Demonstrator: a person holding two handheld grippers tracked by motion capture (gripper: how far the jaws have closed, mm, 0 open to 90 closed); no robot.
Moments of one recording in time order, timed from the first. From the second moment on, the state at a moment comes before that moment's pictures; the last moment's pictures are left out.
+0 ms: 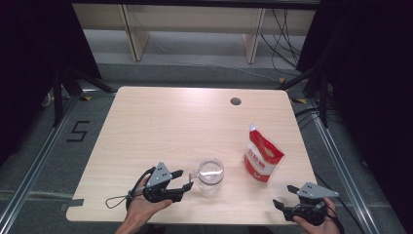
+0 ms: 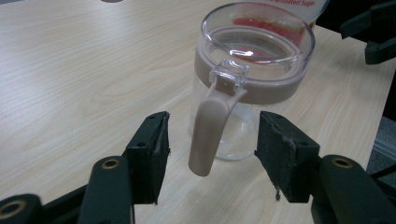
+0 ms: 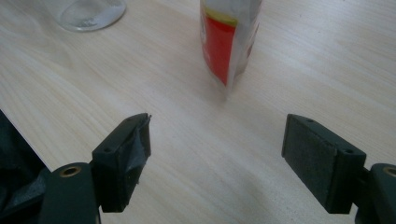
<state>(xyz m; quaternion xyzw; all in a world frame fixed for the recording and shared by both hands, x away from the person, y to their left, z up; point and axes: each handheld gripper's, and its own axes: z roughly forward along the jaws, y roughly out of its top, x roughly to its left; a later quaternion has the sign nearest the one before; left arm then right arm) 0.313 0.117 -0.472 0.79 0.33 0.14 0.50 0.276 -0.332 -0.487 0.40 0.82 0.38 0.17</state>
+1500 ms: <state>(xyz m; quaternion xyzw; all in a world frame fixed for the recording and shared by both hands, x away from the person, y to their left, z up) 0.314 0.103 -0.444 0.76 0.33 0.14 0.54 0.275 -0.317 -0.487 0.37 0.83 0.38 0.17</state>
